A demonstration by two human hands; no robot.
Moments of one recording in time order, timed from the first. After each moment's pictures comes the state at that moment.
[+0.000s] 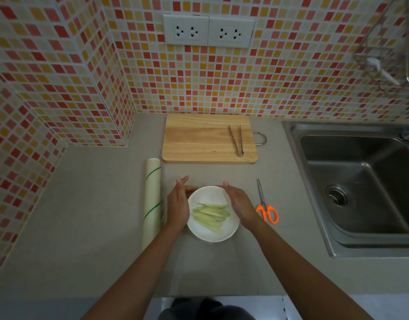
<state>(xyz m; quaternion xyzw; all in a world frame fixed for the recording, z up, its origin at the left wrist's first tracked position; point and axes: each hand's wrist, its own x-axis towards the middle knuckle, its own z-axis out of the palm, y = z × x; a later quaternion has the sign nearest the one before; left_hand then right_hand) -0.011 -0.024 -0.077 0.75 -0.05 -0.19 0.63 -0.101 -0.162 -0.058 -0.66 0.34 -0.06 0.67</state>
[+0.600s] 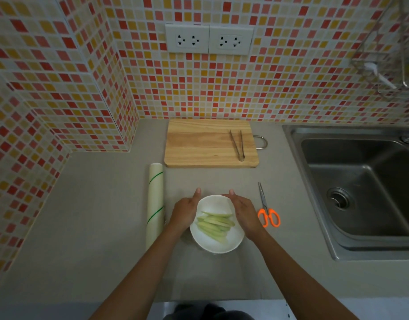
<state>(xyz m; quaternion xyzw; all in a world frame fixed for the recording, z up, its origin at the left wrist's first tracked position) -0.001 -0.024 -0.077 0.86 -0.13 -0.31 0.39 -0.117 -0.156 -0.067 -0.65 0.34 -0.10 0.67</state>
